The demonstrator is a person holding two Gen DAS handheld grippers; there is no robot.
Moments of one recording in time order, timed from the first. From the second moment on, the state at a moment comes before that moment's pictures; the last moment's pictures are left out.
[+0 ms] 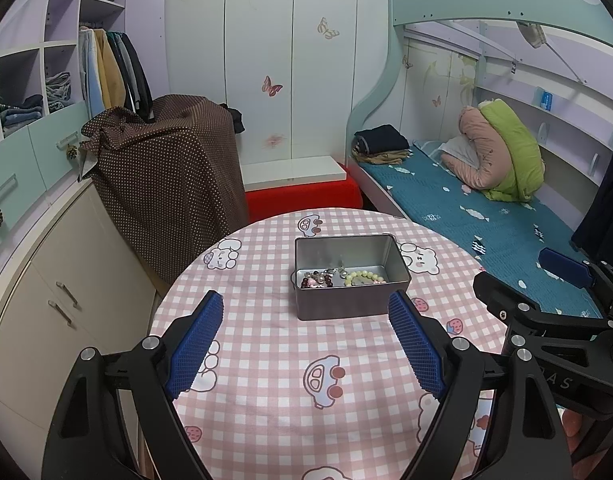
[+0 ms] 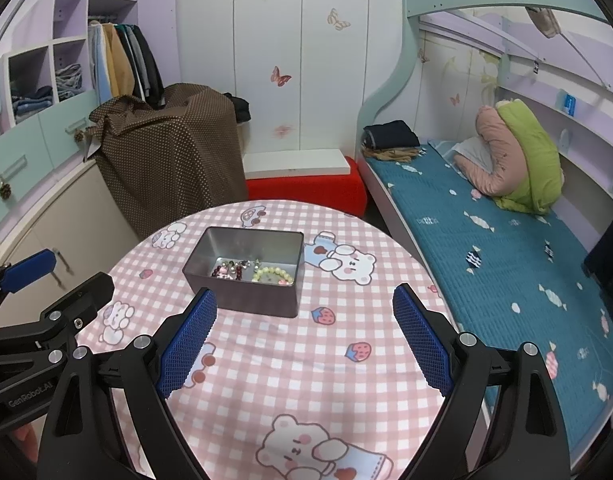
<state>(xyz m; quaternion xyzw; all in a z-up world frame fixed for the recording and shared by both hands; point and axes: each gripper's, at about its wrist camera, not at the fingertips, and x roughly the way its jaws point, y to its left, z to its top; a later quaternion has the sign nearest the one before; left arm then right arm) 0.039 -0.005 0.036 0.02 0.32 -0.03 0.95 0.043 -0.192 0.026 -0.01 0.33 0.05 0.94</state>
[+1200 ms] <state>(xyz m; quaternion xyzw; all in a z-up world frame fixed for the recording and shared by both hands) 0.041 -0.006 0.035 0.02 0.32 -0.03 0.95 0.041 -0.195 0.026 0.00 0.33 0.05 0.94</state>
